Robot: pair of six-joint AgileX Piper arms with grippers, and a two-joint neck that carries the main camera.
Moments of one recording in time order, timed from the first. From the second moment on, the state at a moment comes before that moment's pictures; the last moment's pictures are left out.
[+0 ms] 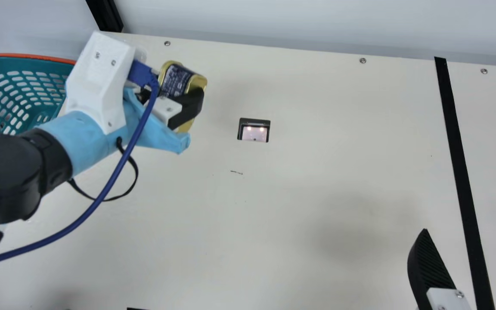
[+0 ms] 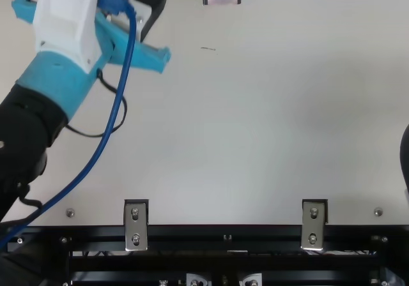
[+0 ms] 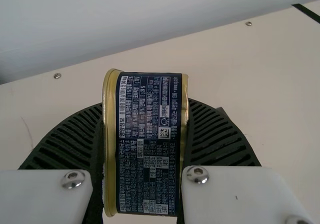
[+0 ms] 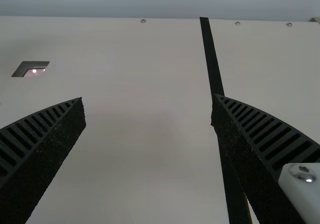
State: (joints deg) left arm -21.5 78.9 -40.8 96.2 2.2 -99.0; right arm -4.0 13.5 -20.2 5.0 38.2 -6.5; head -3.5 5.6
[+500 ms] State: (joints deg) left arm -29.4 79.4 -36.1 83.4 0.4 -76.0; right arm -4.0 13.5 -20.2 5.0 38.2 -6.5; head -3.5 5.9
